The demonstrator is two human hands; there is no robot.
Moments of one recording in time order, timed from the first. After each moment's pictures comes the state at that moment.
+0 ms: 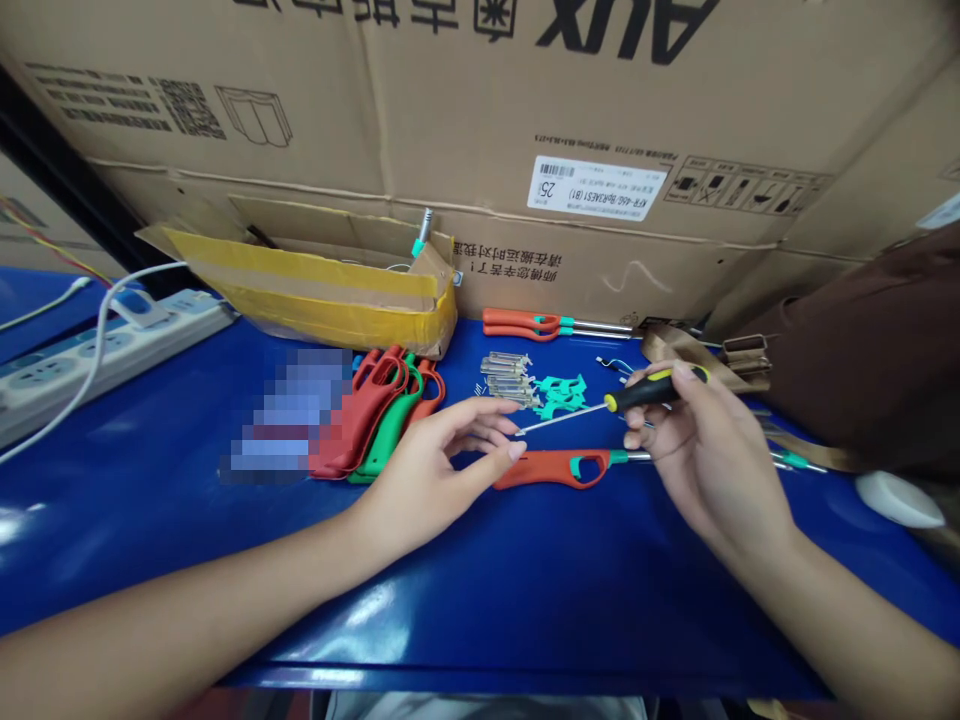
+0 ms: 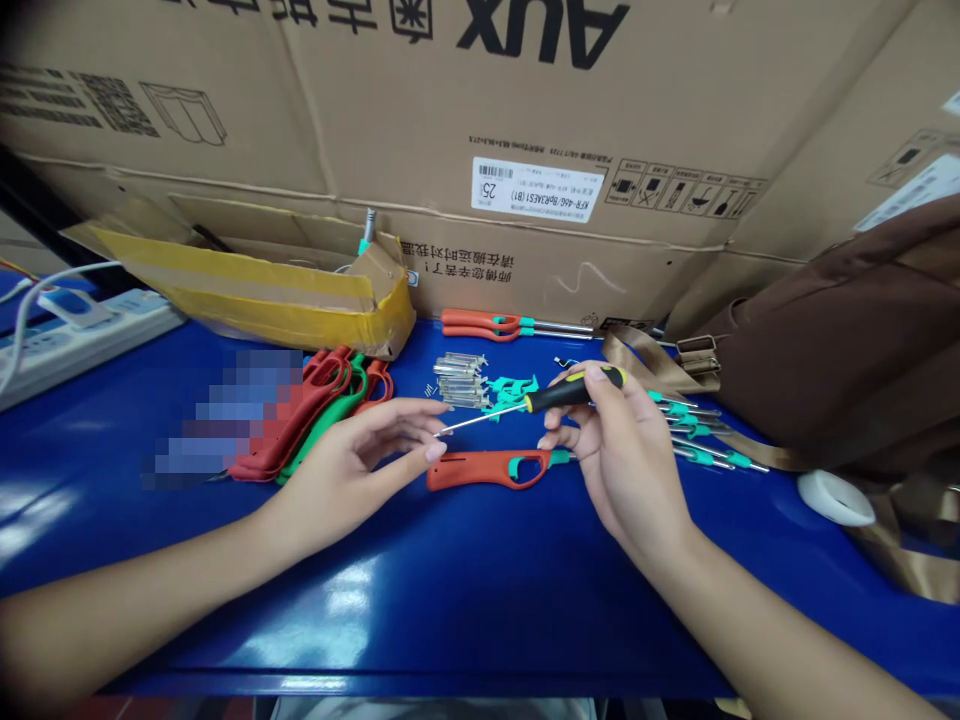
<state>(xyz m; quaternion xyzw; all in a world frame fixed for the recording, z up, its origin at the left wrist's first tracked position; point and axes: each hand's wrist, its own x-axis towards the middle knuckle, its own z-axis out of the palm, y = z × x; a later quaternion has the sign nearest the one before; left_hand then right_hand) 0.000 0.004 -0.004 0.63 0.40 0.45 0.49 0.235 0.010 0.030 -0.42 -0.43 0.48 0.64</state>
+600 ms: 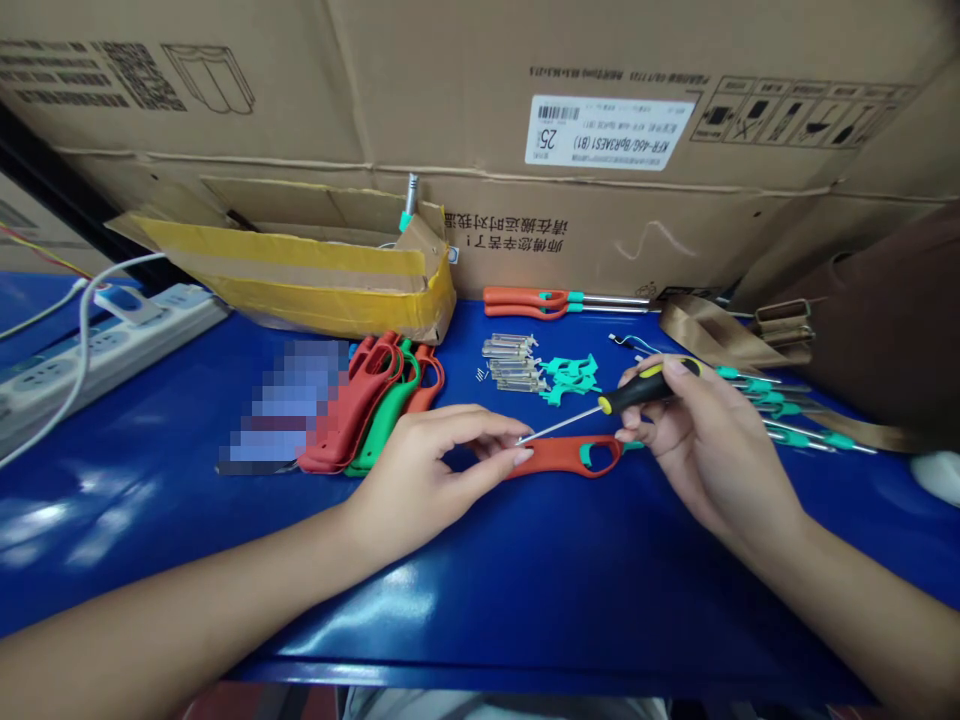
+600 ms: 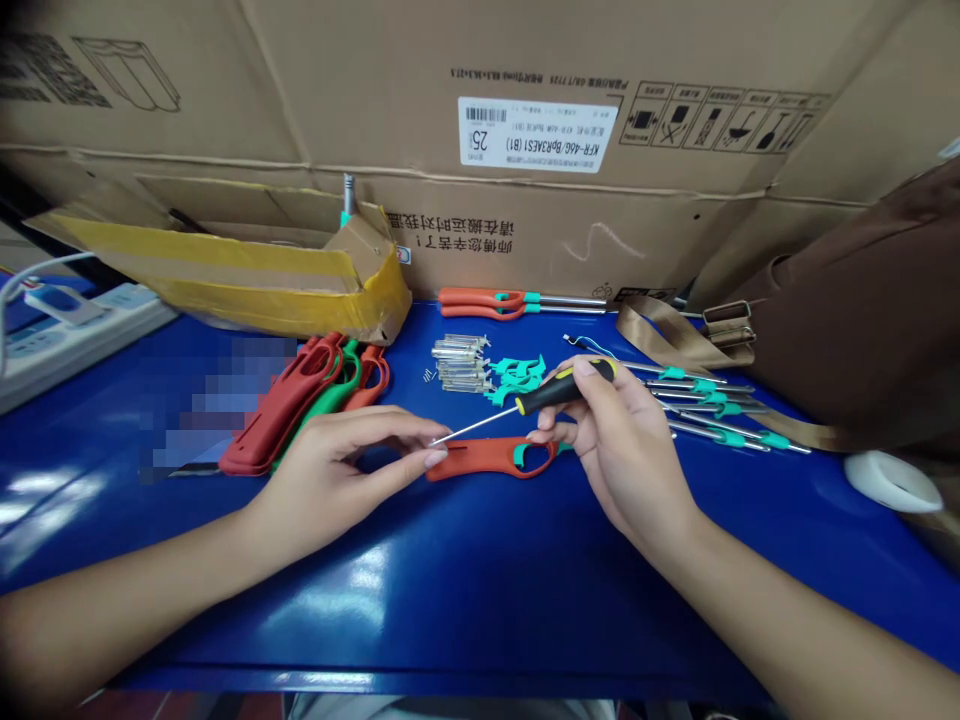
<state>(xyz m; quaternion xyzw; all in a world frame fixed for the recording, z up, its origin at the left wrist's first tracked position) -0.003 0.004 0.006 0.76 0.38 0.40 0.34 0.239 0.013 0.009 -0.44 -0.41 0.53 0.60</state>
